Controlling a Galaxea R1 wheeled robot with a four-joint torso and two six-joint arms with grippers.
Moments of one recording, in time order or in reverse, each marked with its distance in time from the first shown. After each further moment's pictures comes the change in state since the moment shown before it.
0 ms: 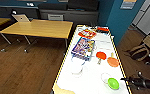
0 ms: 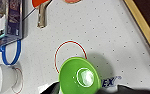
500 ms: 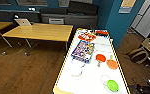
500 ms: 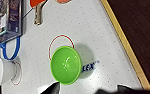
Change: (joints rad) left arm 0.009 0.001 0.000 0.005 0.002 0.000; right arm -0.097 -0.129 0.088 -0.019 0.065 -0.015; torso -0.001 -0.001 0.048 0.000
